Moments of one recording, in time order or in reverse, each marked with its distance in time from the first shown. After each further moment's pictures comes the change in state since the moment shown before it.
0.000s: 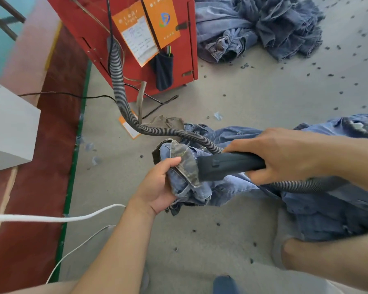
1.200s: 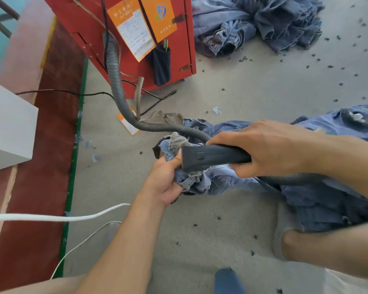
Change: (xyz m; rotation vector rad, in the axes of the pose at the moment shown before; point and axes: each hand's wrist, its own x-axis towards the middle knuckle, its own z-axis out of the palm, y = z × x) left_hand 0.007 -0.006 0.014 0.035 0.175 0.079; right_hand 0.012 -0.014 0.007 -0.074 0.129 -0.056
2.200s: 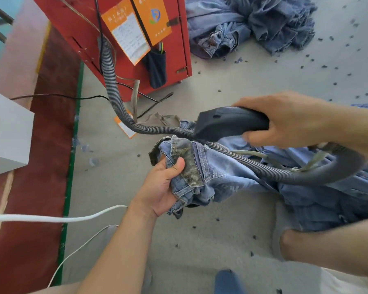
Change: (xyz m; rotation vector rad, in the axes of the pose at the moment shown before) left_hand -0.010 -0.004 -0.012 0.057 -0.234 0.014; right_hand -0.011 0.030 -0.035 0.196 0.104 0.174
